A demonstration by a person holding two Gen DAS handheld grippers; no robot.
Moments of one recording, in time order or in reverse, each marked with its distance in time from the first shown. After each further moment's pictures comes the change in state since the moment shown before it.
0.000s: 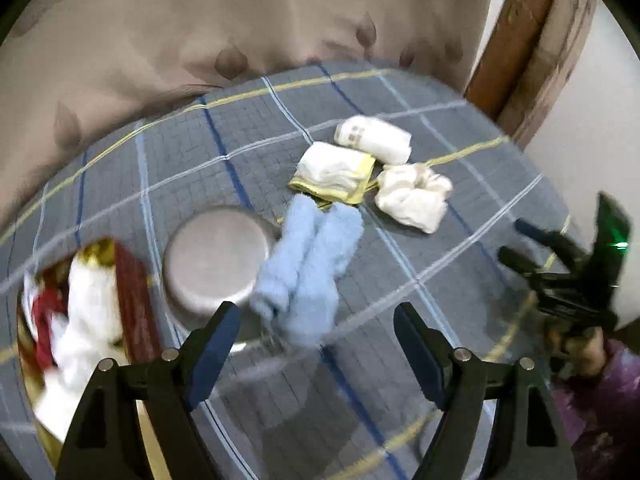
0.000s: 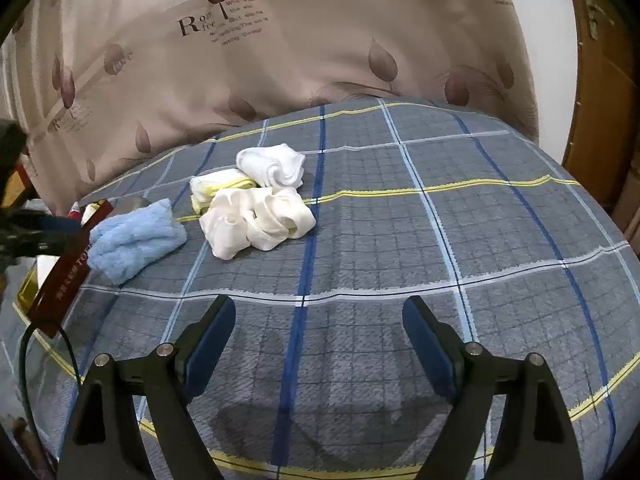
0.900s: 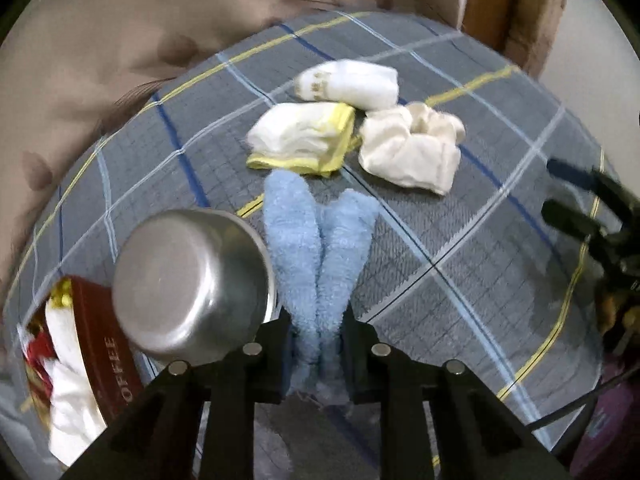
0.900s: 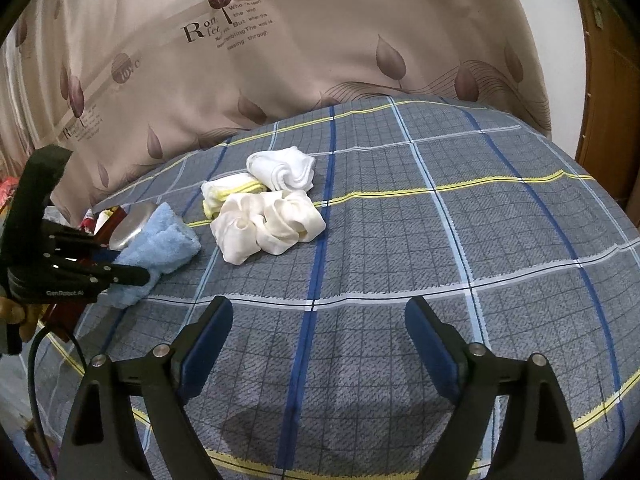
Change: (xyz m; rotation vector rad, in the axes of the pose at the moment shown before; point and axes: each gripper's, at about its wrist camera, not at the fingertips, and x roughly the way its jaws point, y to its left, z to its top) left arm 0.051 -0.038 0.000 0.131 0.084 0.115; right arm 0.002 -0.004 0.003 0.021 0.000 0.060
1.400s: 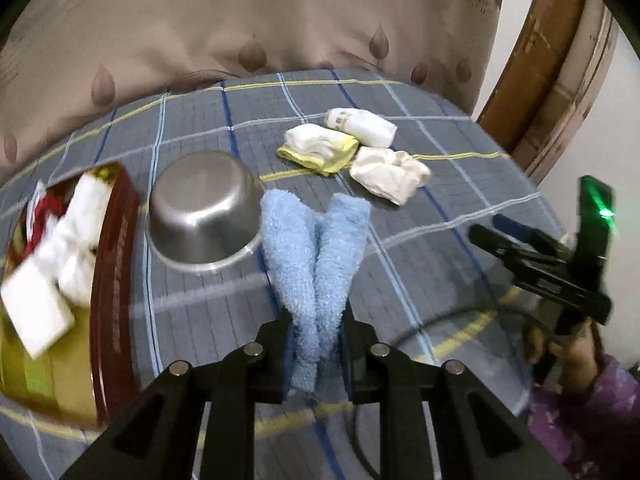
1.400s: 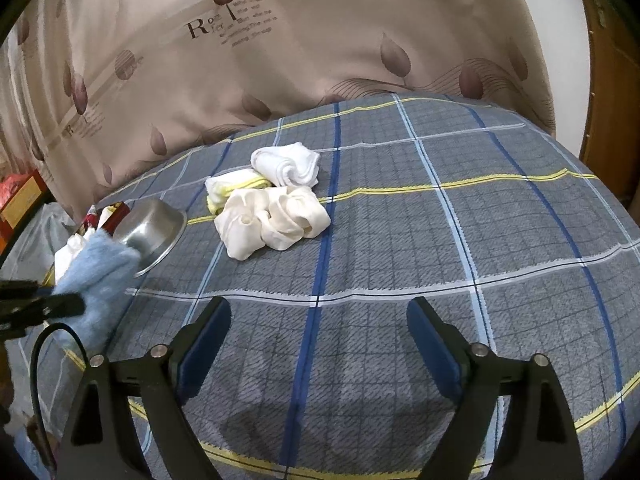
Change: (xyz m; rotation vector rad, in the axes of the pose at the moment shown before) left arm -0.072 -0.012 -0.078 -0.321 -0.192 -0.099; right arm 0.000 0.003 -0.001 -0.011 0.012 0.013
